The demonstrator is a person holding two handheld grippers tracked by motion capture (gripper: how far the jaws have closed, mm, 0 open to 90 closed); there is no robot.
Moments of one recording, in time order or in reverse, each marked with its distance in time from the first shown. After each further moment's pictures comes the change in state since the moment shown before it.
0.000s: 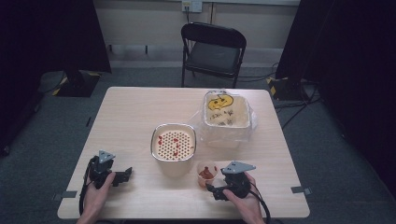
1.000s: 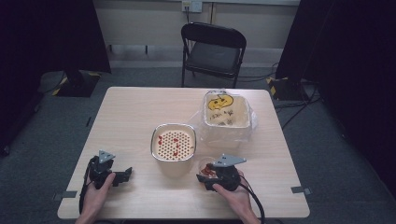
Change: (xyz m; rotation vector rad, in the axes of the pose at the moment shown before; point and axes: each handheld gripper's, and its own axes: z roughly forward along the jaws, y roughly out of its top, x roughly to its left) left arm 0.000 0.000 0.000 0.000 0.000 0.000; right arm 0.006 0.024 0.021 -0.058 0.055 -0.024
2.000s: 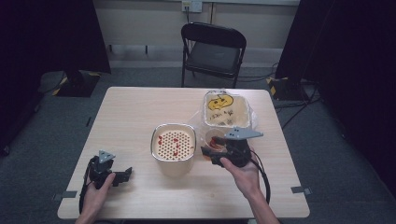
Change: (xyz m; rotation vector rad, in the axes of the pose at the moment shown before) left arm 0.000 0.000 0.000 0.000 0.000 0.000; right arm -0.011 0.087 -0.055 -0.143 -0.025 -0.002
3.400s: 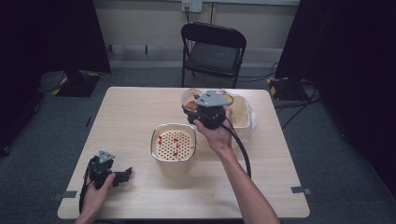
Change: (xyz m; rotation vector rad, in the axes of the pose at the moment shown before) left arm 0.000 0.000 0.000 0.000 0.000 0.000; right arm -0.005 0.089 0.072 -0.172 -0.209 -0.278
